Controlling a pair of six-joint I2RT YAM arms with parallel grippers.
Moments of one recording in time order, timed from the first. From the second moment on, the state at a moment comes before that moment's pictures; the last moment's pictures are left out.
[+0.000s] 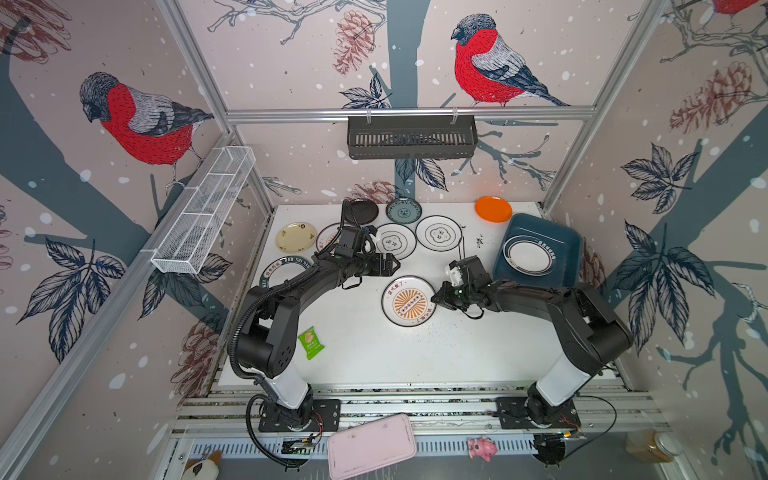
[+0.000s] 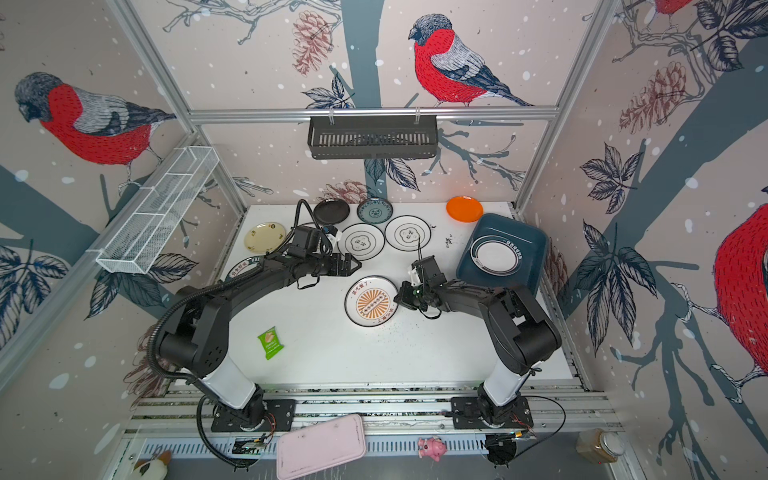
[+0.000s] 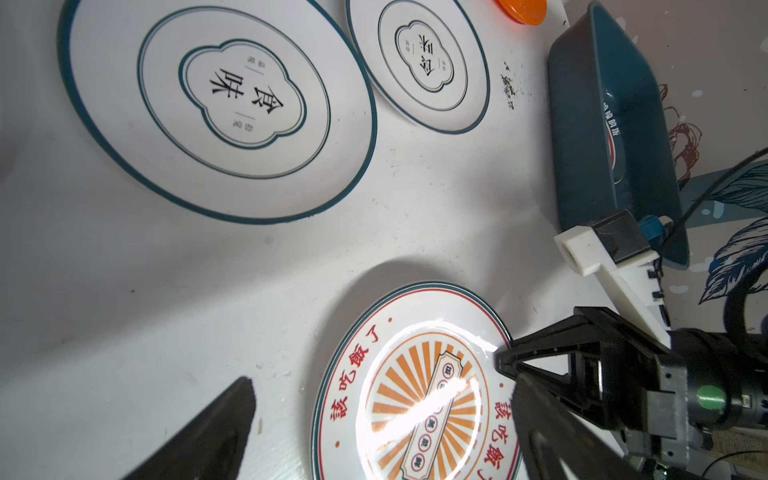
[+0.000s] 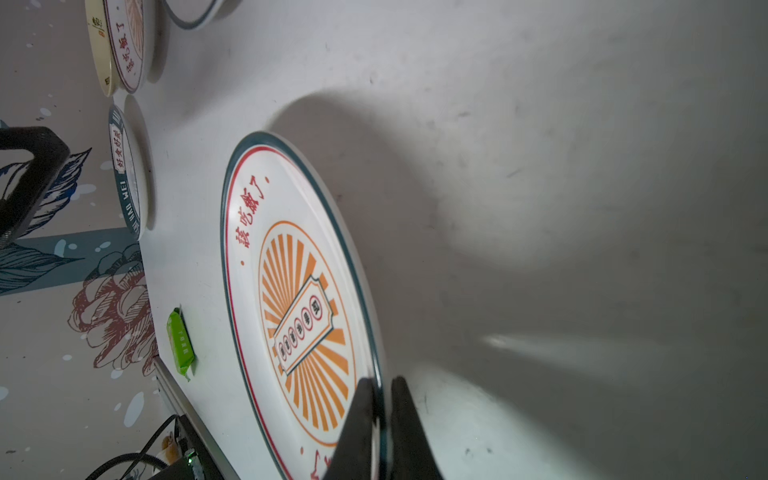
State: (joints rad) left arm -0.37 1.69 1.12 -0.23 0.45 -0.31; right arm 0.49 1.66 0.81 -0.08 -0.44 0.72
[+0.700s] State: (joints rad) left arm -0.41 1.76 1.30 -0.22 0.47 -0.34; right arm 0.25 1.34 0.94 -0.27 -0.34 0.71
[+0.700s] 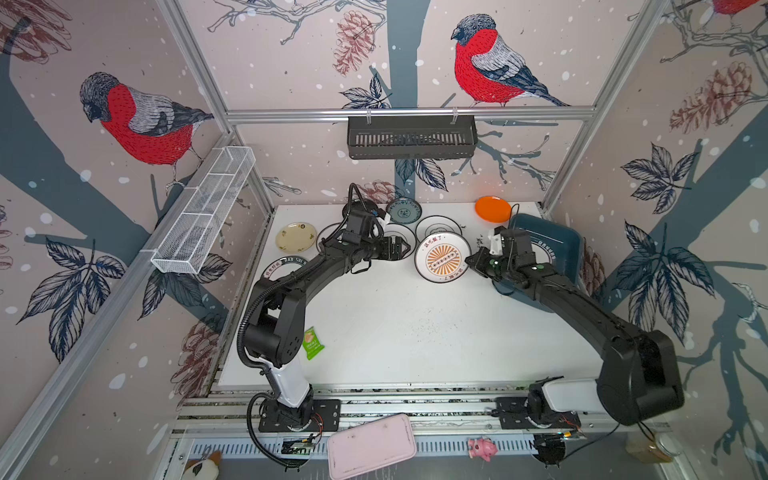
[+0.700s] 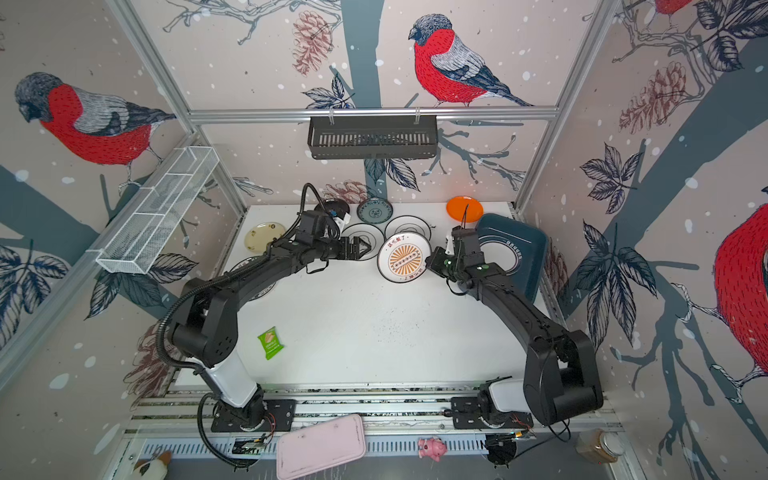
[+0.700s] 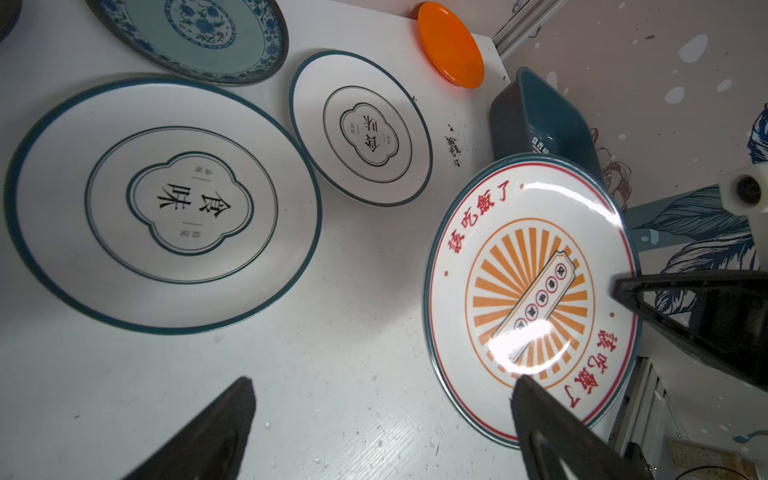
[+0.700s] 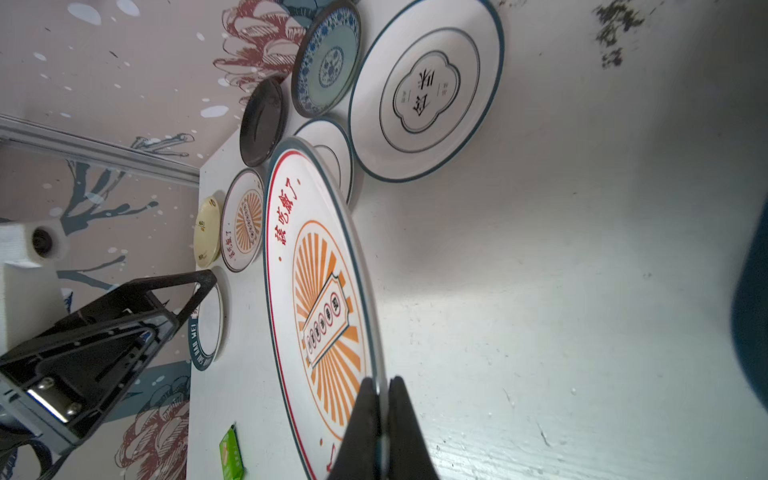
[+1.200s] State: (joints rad) left arm -0.60 1.91 1.63 -0.39 0.39 -0.17; right arm -0.03 1.18 0.79 -0.14 -0.32 0.88
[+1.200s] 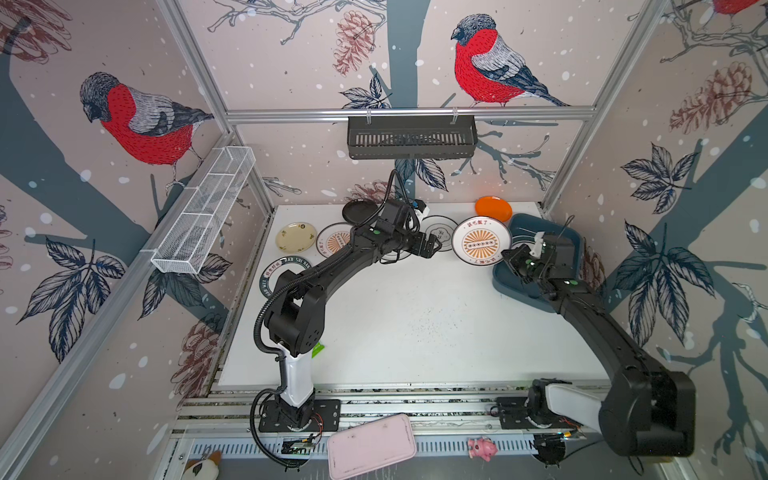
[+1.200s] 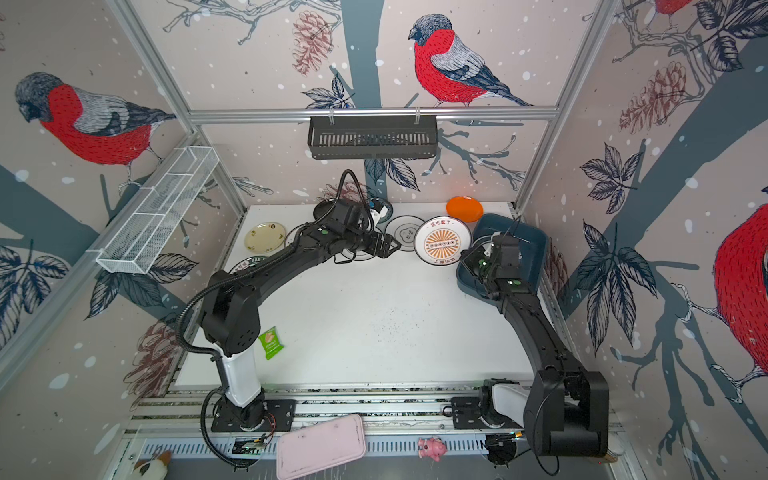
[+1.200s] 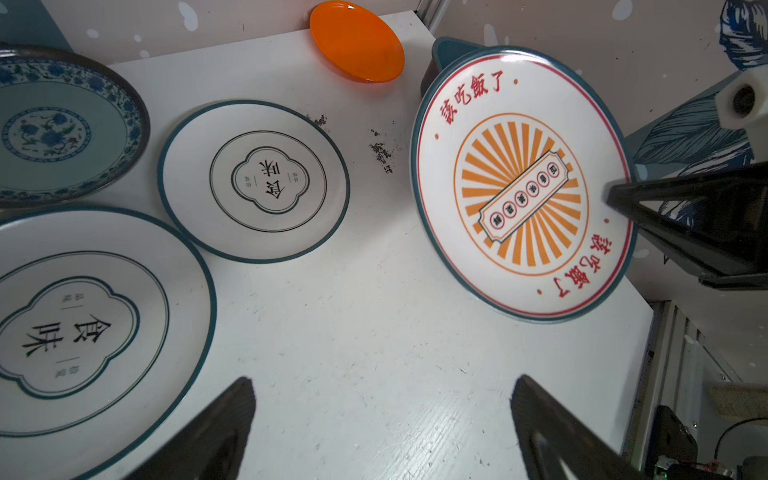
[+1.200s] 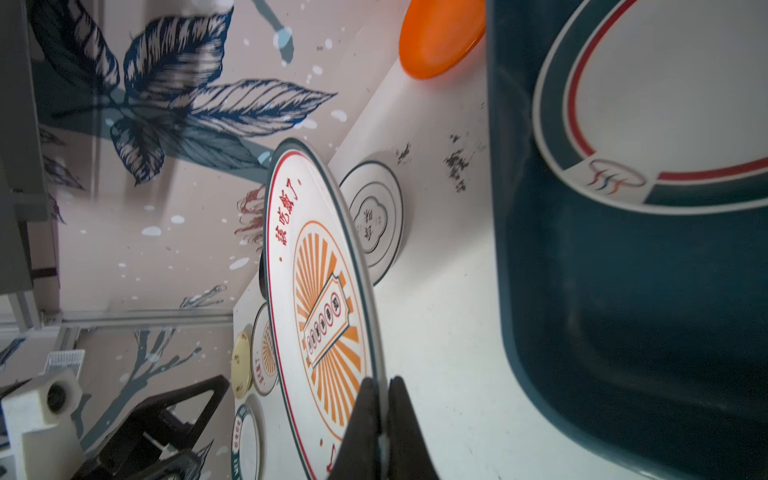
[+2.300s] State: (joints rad) left arm -0.62 1.96 1.68 -0.40 0.31 -0.13; right arm -0.43 1.31 0.66 0.00 -0.23 0.99
